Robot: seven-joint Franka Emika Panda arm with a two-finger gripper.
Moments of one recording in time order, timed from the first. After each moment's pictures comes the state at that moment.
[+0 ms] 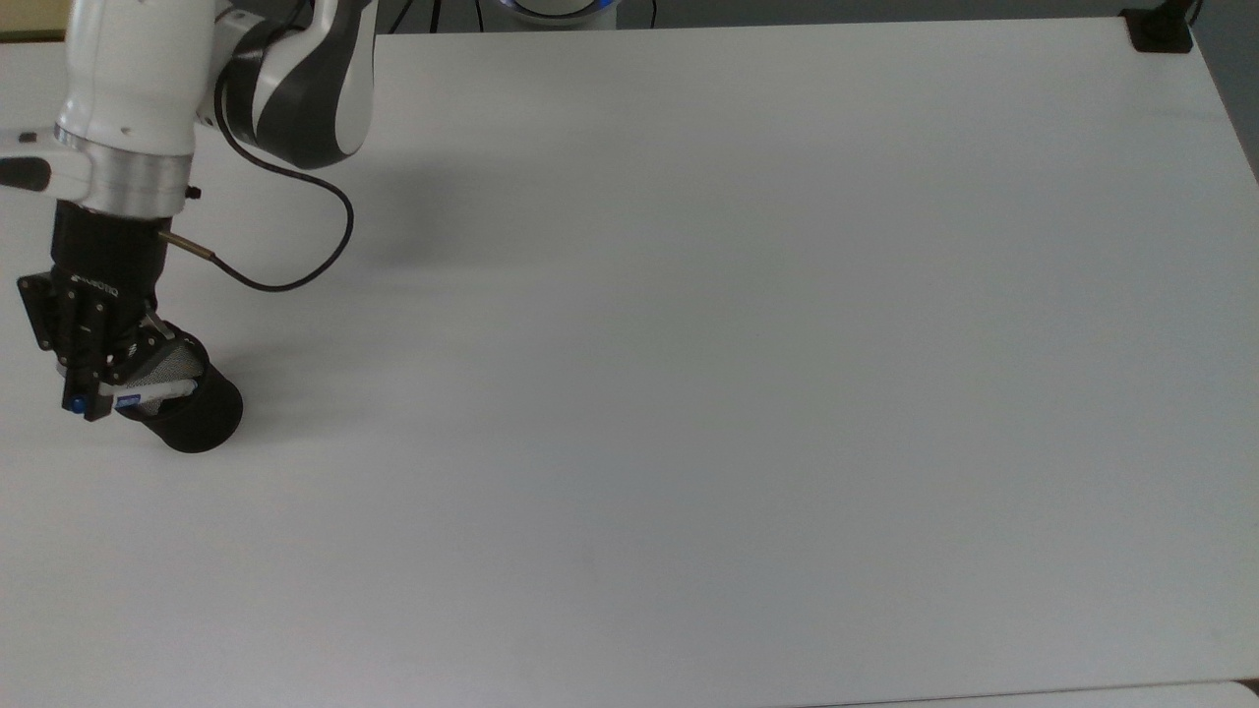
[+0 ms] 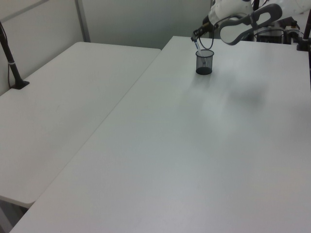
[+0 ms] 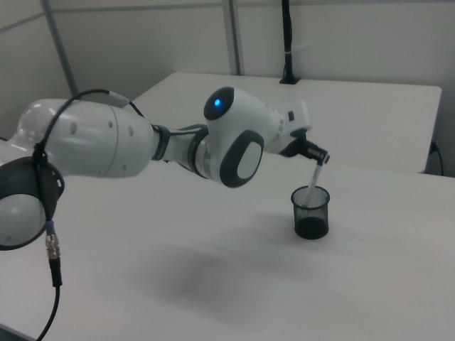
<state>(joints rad) -0.31 0.54 -0.07 -1.60 -0.10 2.97 0.12</state>
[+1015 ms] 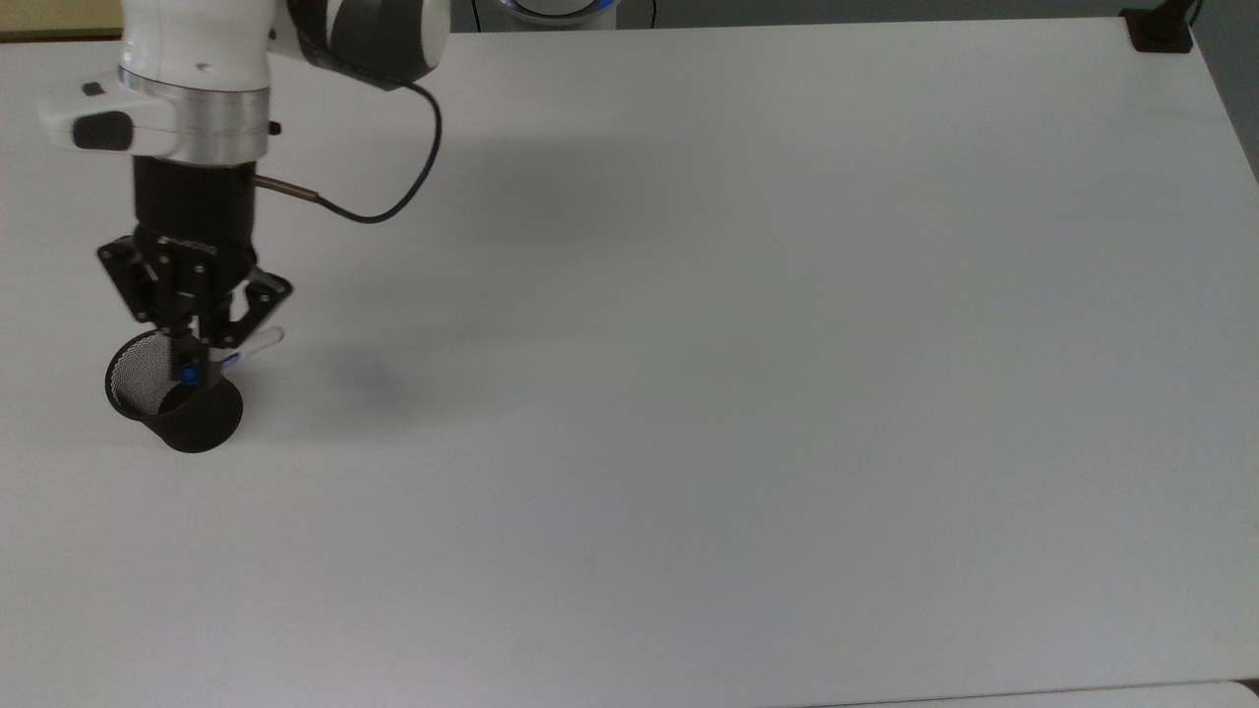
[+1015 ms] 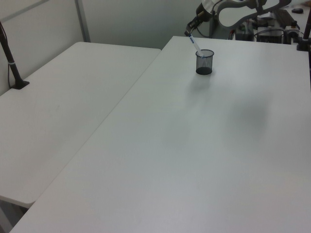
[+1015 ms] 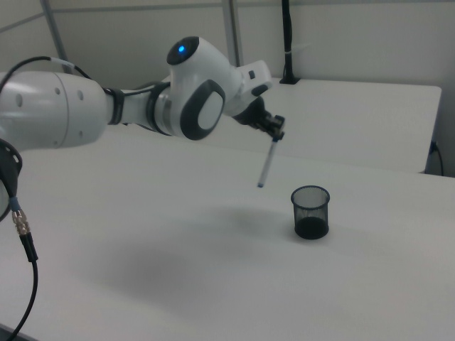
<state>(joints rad) -0.20 0.39 -0.04 -1.60 -0.10 2.67 0.04</state>
